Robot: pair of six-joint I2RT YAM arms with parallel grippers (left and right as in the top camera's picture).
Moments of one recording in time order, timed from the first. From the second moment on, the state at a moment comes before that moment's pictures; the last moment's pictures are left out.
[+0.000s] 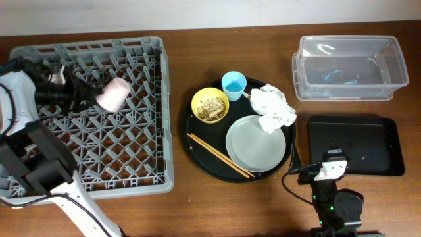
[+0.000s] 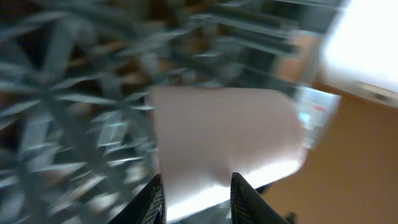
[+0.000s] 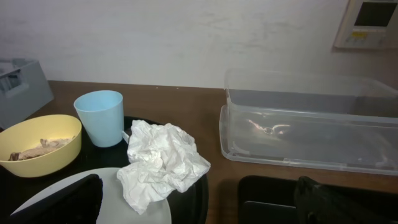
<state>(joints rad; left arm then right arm) 0.49 2.33 2.08 -1.45 0.79 -0.05 0.03 0.01 0.01 -0.08 -0.02 -0.03</state>
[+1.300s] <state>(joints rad) 0.05 2.35 2.41 -1.43 -0.03 -0.12 0.03 0.01 0.01 -0.08 -0.02 -0.03</state>
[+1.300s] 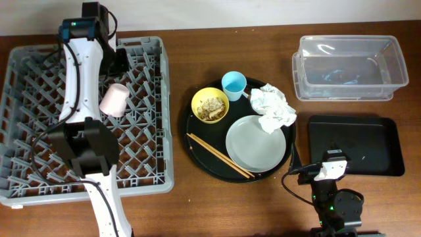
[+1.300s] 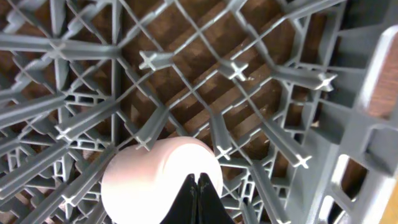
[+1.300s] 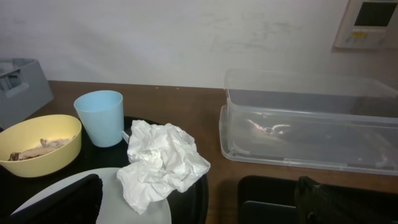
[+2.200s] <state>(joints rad) 0.24 2.35 2.47 -1.69 -0.09 -0.28 0.03 0.01 0.01 -0.08 -0.02 -0.03</state>
